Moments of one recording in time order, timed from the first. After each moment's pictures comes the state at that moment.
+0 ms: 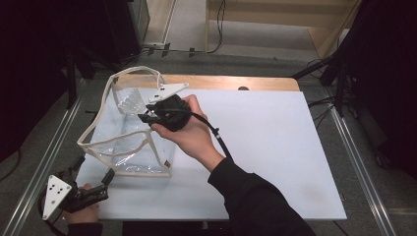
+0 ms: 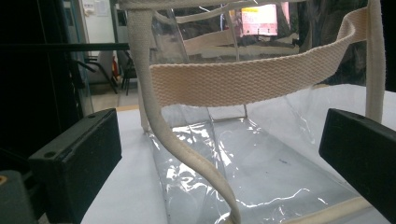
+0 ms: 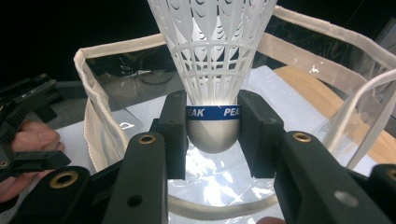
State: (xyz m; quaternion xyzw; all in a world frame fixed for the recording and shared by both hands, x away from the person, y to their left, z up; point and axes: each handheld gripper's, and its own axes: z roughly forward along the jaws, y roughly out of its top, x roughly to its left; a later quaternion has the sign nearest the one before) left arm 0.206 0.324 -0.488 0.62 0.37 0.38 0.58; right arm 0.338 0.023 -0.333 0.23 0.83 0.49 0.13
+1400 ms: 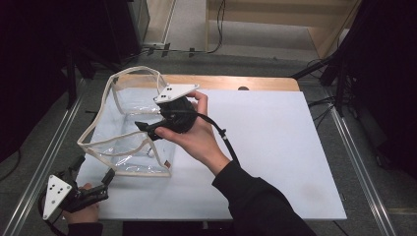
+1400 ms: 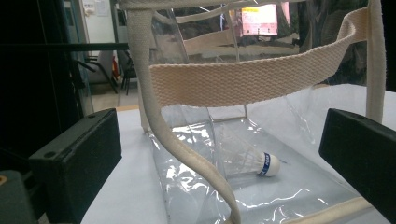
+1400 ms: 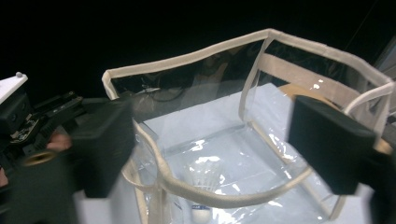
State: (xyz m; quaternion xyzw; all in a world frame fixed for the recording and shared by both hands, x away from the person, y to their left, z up) left arm 0.207 0.323 -0.488 0.62 0.37 0.38 0.58; right arm 0.324 0.008 -0.322 0.23 0.81 0.53 0.13
